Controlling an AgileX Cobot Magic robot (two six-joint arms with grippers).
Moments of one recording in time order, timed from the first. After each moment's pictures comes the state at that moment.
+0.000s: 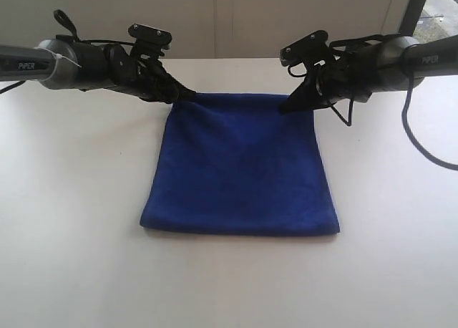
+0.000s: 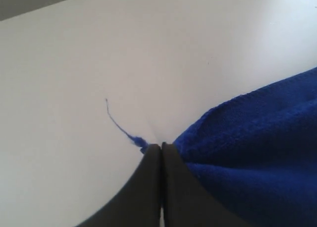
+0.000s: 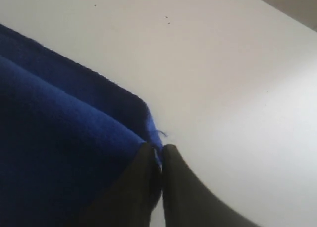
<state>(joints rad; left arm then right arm) -0.37 2.27 -1.69 -0.34 0.16 0.39 0.13 2.21 -1.50 -0.84 0.19 0.56</state>
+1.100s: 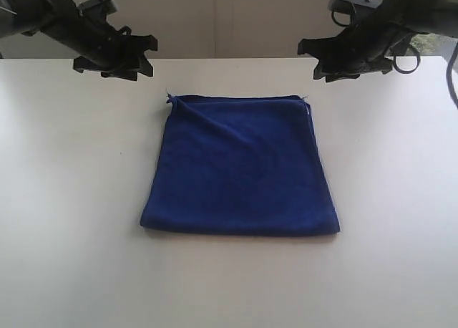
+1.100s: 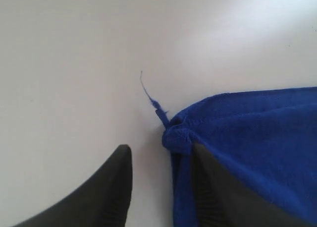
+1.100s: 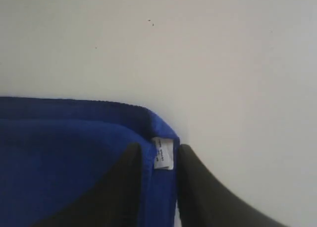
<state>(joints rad) -0.19 2.25 -1.94 -0.57 0.75 0.23 -0.04 2.22 -1.82 0.37 0.66 -0.11</state>
